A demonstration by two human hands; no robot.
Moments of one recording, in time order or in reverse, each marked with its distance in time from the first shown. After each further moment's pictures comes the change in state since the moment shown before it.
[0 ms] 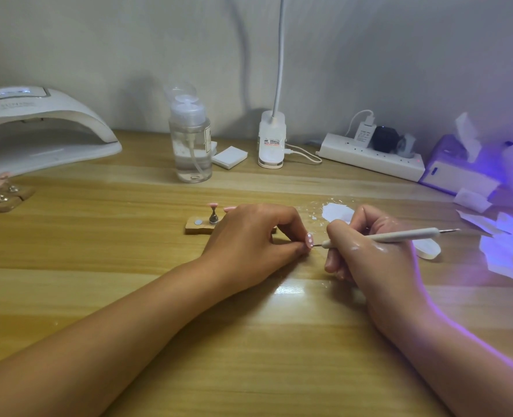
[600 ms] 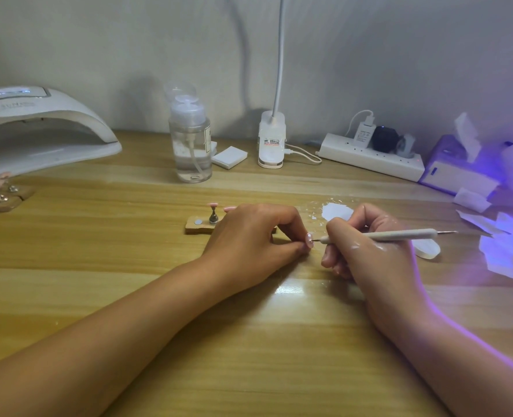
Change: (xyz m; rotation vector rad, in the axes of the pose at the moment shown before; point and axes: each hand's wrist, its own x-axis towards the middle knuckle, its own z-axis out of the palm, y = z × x) left_hand 0.000 0.000 0.001 -0.002 -0.003 0.001; right_hand -0.002 -0.005 0.000 0.098 -0.024 0.008
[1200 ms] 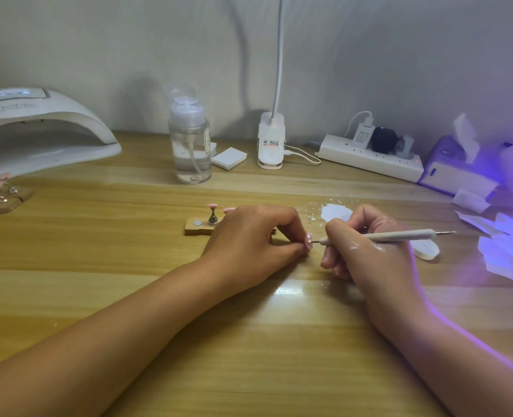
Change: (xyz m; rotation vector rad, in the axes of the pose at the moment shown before) left_hand 0.000 0.001 -0.001 -0.003 0.000 0.002; right_hand 0.000 -0.001 -0.001 0.009 -0.004 -0.014
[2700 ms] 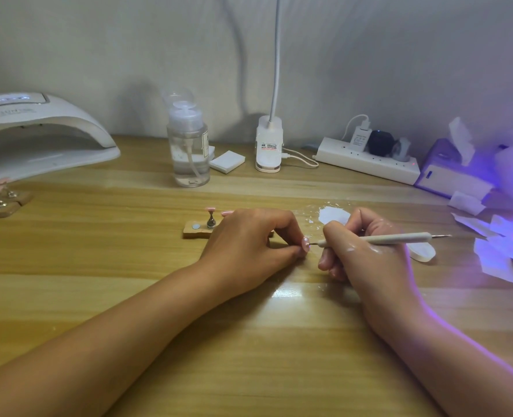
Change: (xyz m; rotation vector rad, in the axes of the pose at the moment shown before) left_hand 0.000 0.000 -0.001 -0.014 -0.011 0.013; right_hand 0.001 0.001 0.001 -0.022 0.013 0.022
